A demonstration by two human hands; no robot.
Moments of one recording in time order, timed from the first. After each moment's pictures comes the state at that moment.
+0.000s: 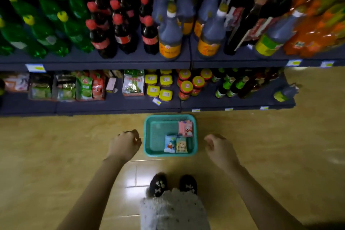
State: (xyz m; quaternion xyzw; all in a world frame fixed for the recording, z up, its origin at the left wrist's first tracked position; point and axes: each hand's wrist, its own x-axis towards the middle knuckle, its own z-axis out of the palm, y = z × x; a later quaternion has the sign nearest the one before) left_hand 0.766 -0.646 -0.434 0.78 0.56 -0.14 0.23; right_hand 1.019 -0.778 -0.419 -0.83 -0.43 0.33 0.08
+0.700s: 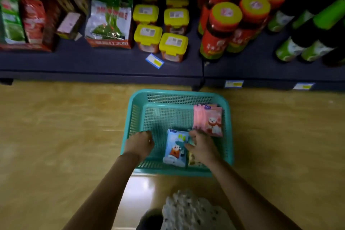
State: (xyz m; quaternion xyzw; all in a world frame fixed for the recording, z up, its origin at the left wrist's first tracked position) left_hand 0.826 -0.625 -0.967 0.75 0.57 -0.21 0.26; right_hand 1.013 -0.700 -0.973 -0.77 -0.46 0.44 0.09
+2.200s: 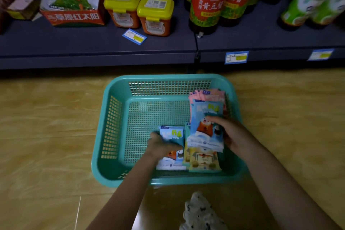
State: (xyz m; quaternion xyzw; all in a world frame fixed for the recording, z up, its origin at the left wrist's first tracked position) left_hand 0.880 -0.650 -1.158 0.45 0.61 0.08 0.65; right_hand 1.070 -0.708 -1.053 -0.64 -0.10 0.60 0.47
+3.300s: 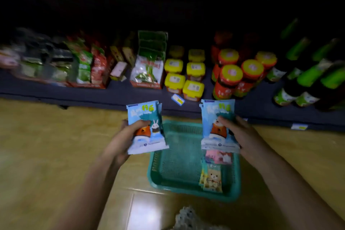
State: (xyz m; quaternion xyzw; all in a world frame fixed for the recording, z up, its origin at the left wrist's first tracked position) left_hand 0.772 -0.588 -0.770 0.29 0.60 0.30 0.68; right_hand 1.034 -0.654 -0.768 -0.64 -0.22 0.57 0.47
